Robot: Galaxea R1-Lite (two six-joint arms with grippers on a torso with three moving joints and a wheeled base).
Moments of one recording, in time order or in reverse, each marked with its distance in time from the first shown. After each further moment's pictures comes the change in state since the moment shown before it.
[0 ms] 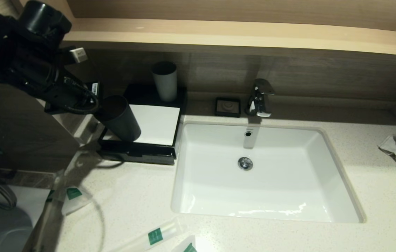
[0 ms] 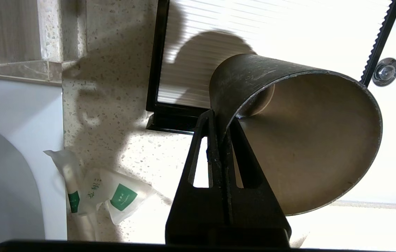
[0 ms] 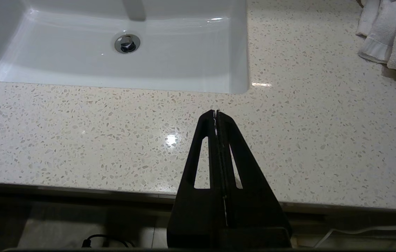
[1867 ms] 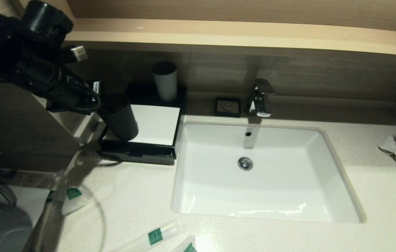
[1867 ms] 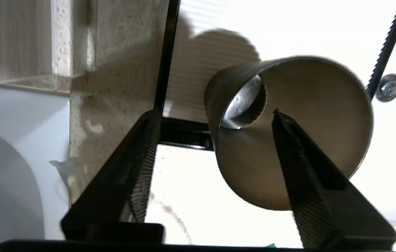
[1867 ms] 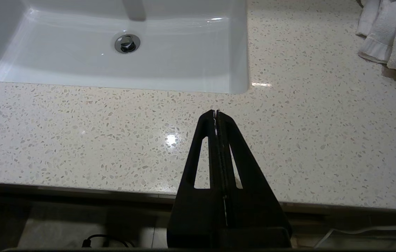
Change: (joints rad) left arm -0.001 0.009 0.000 -0.041 0.033 -0.007; right arm 0.000 0.000 0.000 0.000 0.000 0.000
